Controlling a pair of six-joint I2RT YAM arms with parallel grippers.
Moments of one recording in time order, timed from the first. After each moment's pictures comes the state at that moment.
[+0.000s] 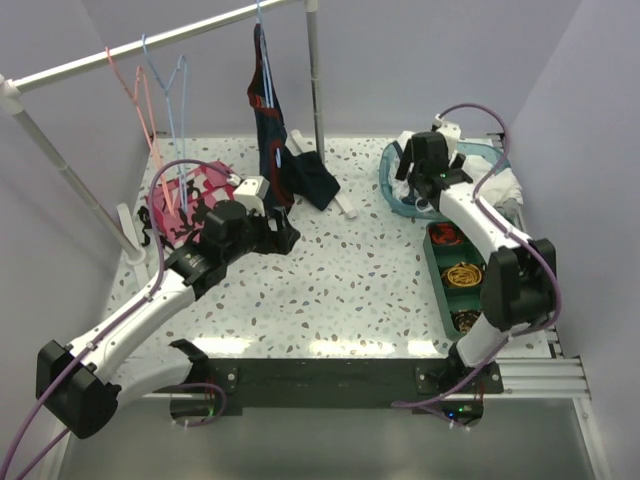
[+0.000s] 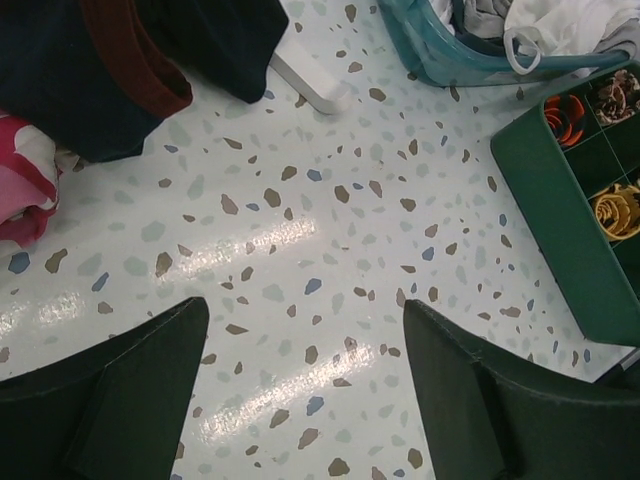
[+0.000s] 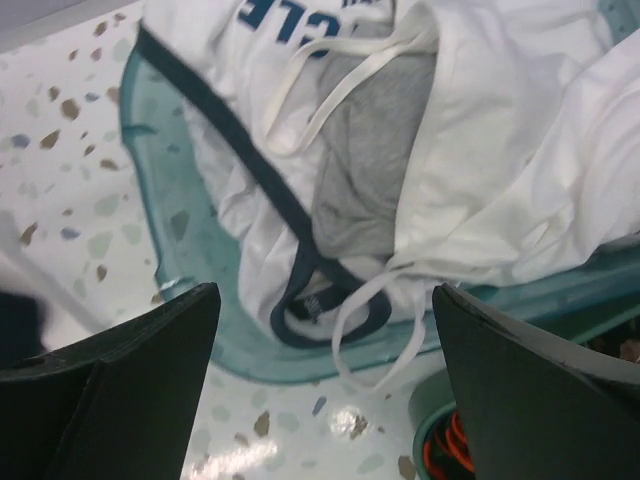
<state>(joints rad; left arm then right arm) -0.58 1.04 0.83 -0.24 -0.01 -0.43 0.27 1.64 1.32 -0.34 0.49 0.43</state>
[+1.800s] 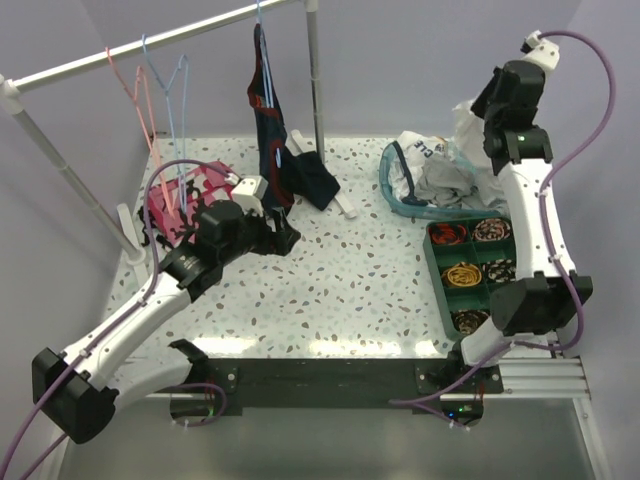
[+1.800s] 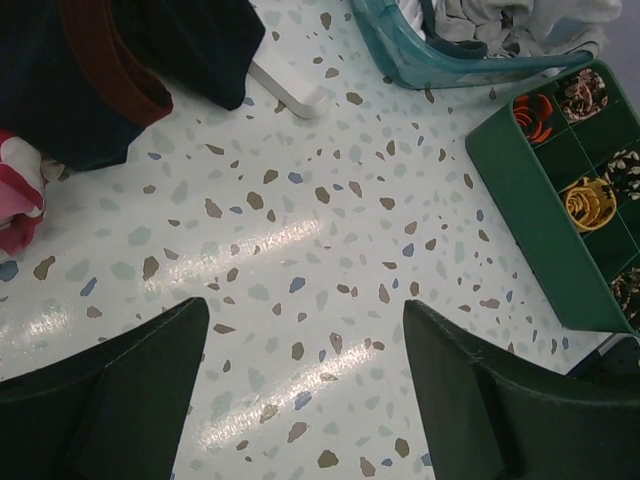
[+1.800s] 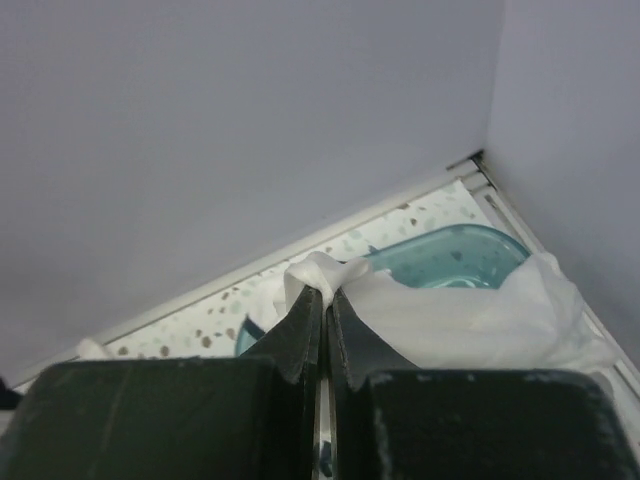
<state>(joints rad) -0.58 1.01 0.85 -0.27 0.03 -0.43 0.03 1.62 1.85 -0.43 0.36 0.34</state>
